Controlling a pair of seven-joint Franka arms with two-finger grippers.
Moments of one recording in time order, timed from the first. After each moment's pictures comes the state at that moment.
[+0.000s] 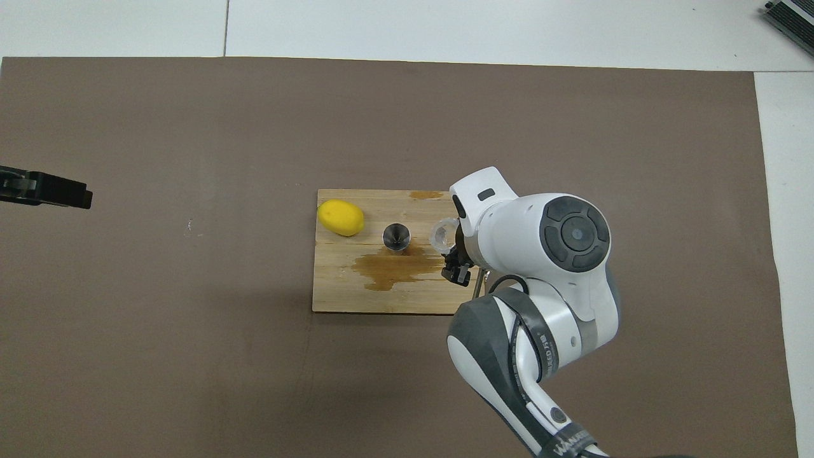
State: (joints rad) left arm -0.01 -0.03 -0.04 -1.59 -0.01 1.63 0.12; right arm 0.45 0.14 0.03 -1.98 0.16 2.30 -0.87
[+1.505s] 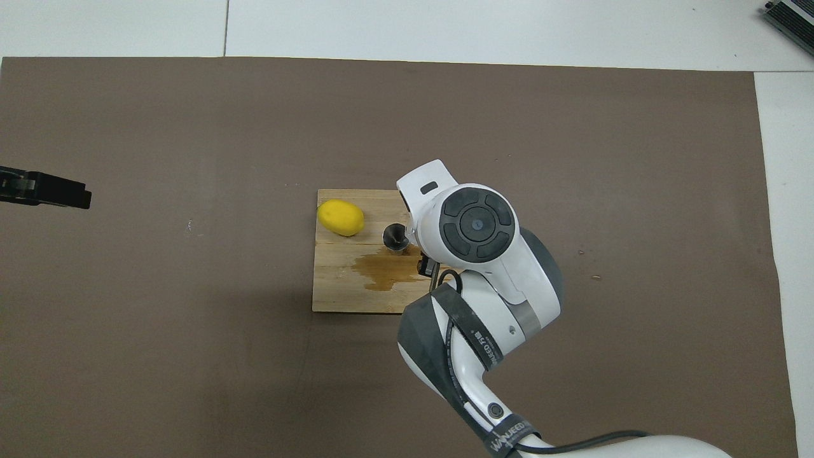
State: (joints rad) left arm 0.00 -0.03 -0.04 -1.59 -0.01 1.63 0.12; right arm 0.53 0.27 0.03 -1.80 -0.07 2.19 -0.69
